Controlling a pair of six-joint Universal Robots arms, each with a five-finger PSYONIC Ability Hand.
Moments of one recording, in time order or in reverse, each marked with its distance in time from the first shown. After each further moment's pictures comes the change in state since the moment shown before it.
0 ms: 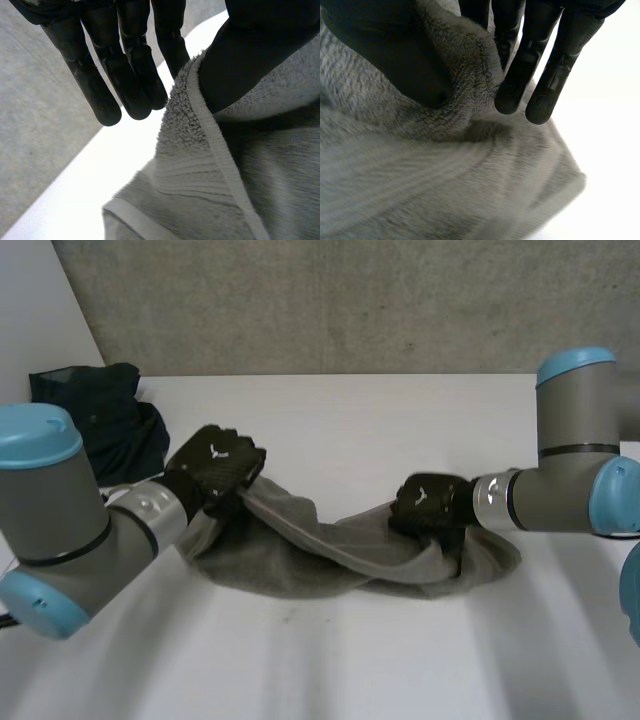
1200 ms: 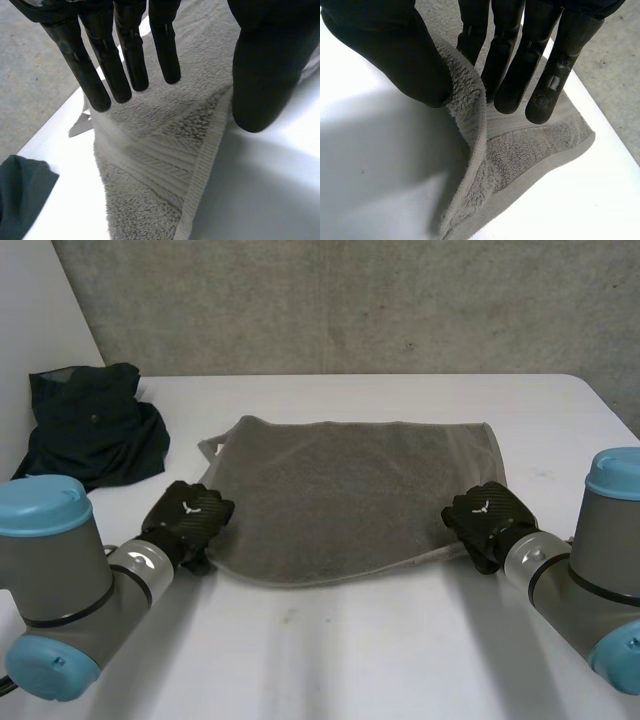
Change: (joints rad) left arm 0.021 -0.010 -0.249 0.123 -0.180 0.054; right arm 0.025 -0.534 0.968 -0.845 0.417 0.541; left_hand -0.446 -0.479 -0.469 -0.484 -0.440; right_hand 0.002 0.000 0.008 0.005 0.009
